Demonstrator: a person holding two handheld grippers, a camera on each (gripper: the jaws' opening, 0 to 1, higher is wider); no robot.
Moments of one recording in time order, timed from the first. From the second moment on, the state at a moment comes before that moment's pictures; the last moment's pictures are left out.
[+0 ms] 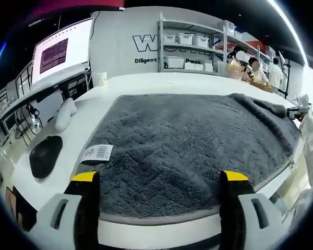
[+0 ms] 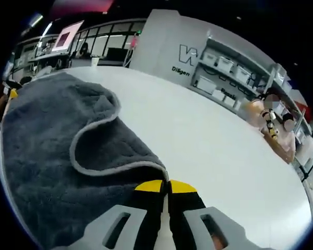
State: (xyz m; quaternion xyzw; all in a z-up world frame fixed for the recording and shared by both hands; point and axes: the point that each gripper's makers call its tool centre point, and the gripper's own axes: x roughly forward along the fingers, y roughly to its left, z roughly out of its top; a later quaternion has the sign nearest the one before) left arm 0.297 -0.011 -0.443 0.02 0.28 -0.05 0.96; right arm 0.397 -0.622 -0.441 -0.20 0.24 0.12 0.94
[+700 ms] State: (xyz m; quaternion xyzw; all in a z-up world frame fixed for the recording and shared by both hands) left arm 0.297 -0.011 -0.443 0.02 0.28 -0.05 0.96; right arm 0.386 -0.634 -0.441 -0.22 0.25 0.10 0.94
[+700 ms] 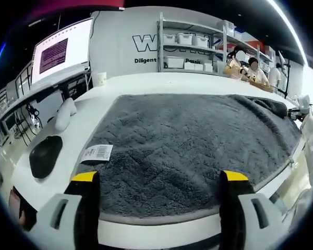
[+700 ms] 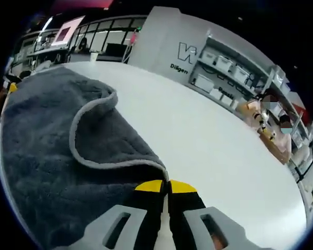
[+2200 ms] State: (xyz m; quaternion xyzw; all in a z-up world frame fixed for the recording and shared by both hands) left arm 0.296 -0.011 -0.444 0.02 0.27 -0.05 0.96; right arm 0.355 -0.617 -0.406 -0.22 0.25 0.13 0.93
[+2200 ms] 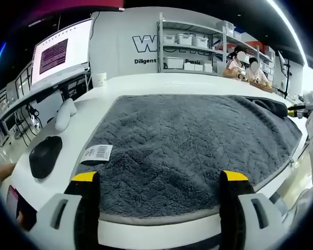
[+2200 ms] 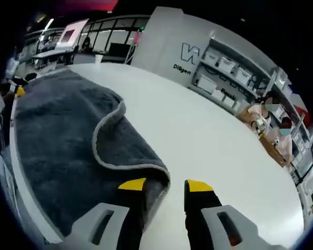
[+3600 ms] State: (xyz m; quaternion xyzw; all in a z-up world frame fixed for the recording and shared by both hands) left arm 0.296 -0.011 -0.443 0.02 0.27 -0.05 0.96; right arm 0.356 -0.523 -0.400 -0.22 0.22 0.26 0.91
